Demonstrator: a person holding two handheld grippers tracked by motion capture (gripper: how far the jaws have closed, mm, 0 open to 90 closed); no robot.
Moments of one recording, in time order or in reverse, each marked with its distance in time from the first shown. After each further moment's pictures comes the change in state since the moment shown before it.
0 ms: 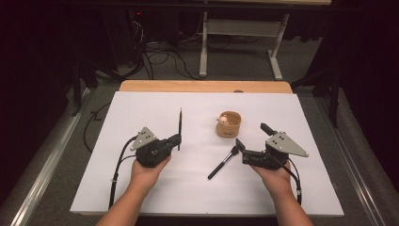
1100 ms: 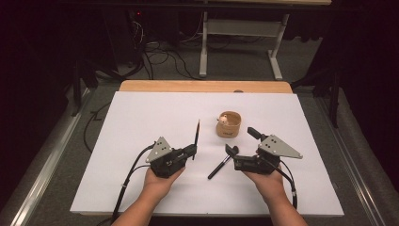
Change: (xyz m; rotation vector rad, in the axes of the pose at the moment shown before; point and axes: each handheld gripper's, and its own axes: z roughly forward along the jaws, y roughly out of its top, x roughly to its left) left arm -0.035 -0.018 0.015 -0.012 -0.102 0.039; right arm 0.023 0.005 0.002 -0.008 0.142 0.051
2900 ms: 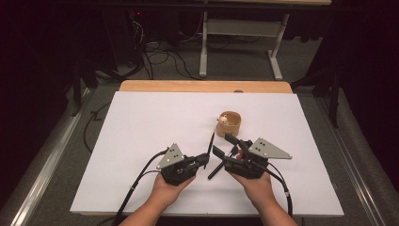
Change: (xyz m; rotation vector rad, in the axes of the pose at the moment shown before) left arm -0.025 -0.007 0.015 0.026 -0.105 0.027; right arm 0.026 -0.001 0.012 -0.026 0.167 0.092
